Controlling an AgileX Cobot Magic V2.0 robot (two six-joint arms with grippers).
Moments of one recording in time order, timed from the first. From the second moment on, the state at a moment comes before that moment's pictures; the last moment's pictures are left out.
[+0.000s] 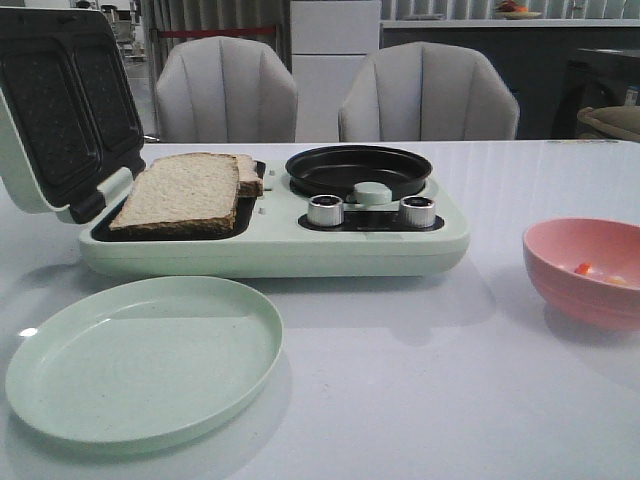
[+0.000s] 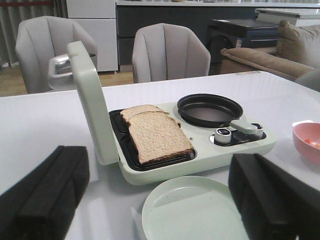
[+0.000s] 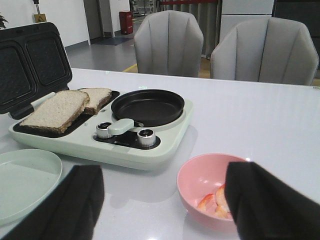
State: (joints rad) left arm -0.49 0.02 -0.37 0.21 0.52 -0.25; right arm 0.35 0.04 -0.18 0.00 0.25 0.08
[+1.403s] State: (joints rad) left arm -0.07 1.17 -1.10 0.20 0.32 -0.61; right arm 0.35 0.04 -0.18 0.01 0.25 0.08
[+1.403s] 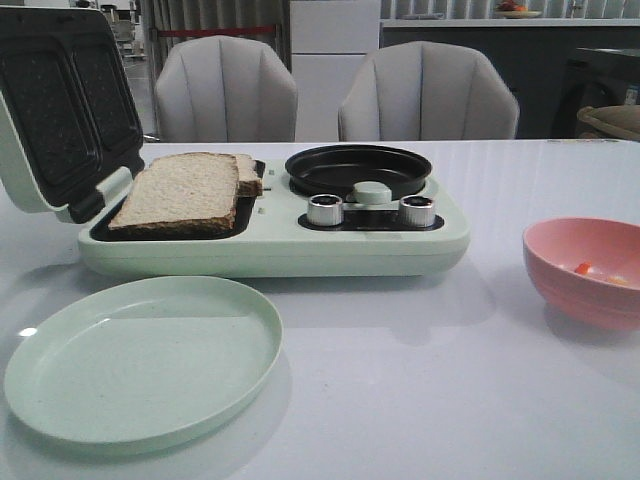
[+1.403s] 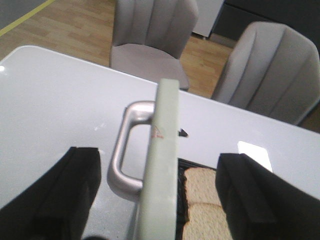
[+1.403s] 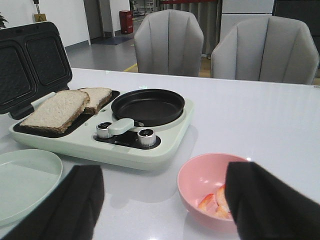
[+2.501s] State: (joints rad) left arm 0.27 1.66 -1.36 -1.05 0.69 0.37; right arm 0.35 0.04 -0.18 0.01 0.25 0.08
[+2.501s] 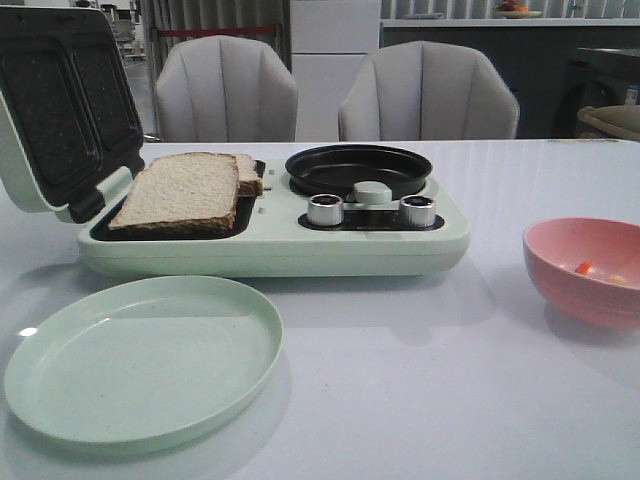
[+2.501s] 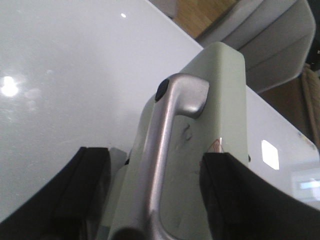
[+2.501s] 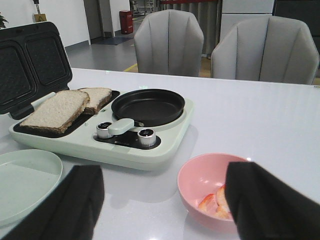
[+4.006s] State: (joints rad) left arm -0.21 1.77 -1.37 -0.92 0.84 0.88; right arm 0.35 0.04 -0.18 0.01 0.25 0.08
